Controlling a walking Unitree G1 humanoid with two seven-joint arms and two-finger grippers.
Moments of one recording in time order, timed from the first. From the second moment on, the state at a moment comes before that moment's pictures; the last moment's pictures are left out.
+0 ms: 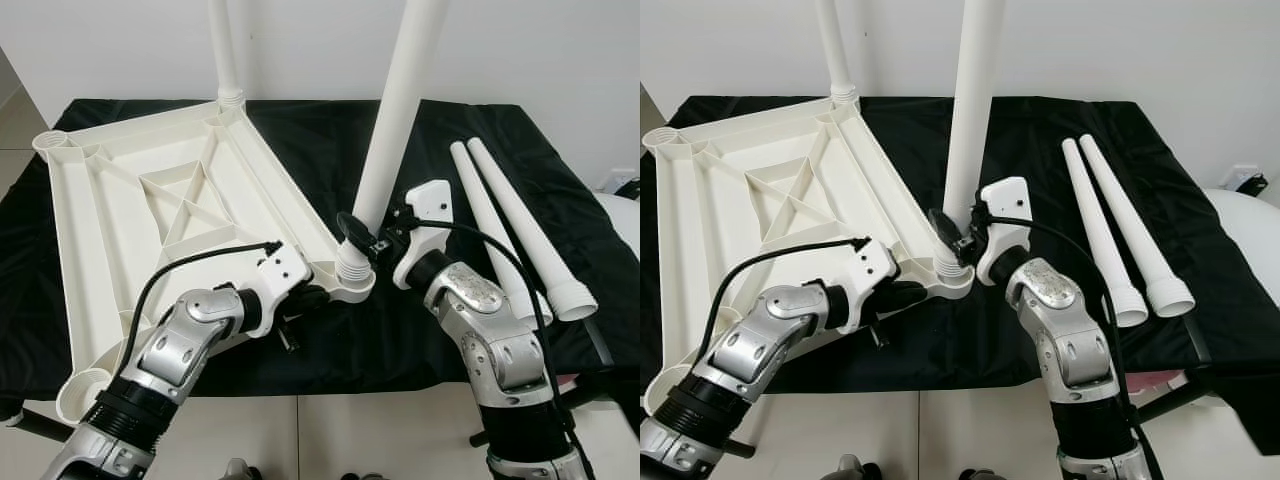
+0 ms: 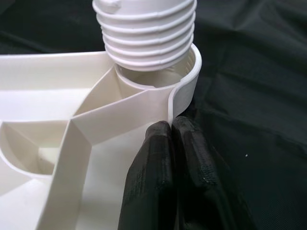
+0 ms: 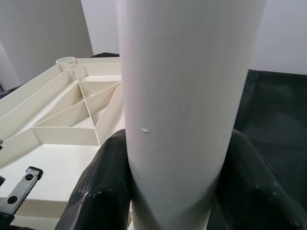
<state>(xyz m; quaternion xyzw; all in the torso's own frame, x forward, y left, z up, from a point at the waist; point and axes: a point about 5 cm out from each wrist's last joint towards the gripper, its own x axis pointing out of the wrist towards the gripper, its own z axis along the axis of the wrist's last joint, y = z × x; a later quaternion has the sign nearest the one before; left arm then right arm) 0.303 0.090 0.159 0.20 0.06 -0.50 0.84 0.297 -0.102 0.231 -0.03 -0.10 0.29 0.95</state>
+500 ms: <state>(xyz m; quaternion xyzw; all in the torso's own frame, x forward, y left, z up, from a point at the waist) 0.302 0.091 0.160 0.20 0.06 -0.51 0.83 0.296 -0.100 0.232 -0.03 -0.11 0.30 0.95</state>
